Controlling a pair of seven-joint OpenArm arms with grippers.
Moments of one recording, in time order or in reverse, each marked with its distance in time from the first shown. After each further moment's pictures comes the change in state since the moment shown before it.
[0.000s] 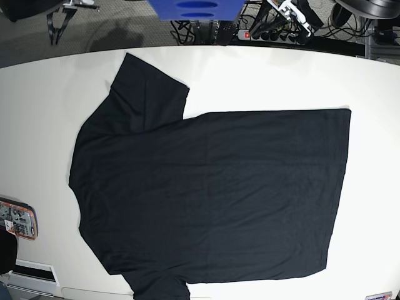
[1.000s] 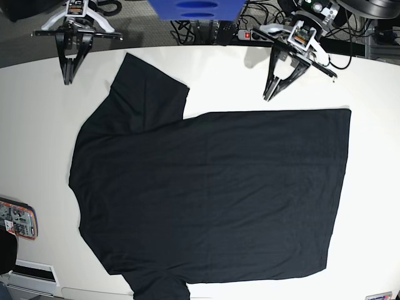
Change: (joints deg) left arm 0.4 -1.6 -3.8 36.2 -18.6 -0.4 16.0; right arm -0.6 -0.6 -17.3 27.6 4.6 0.0 0.0
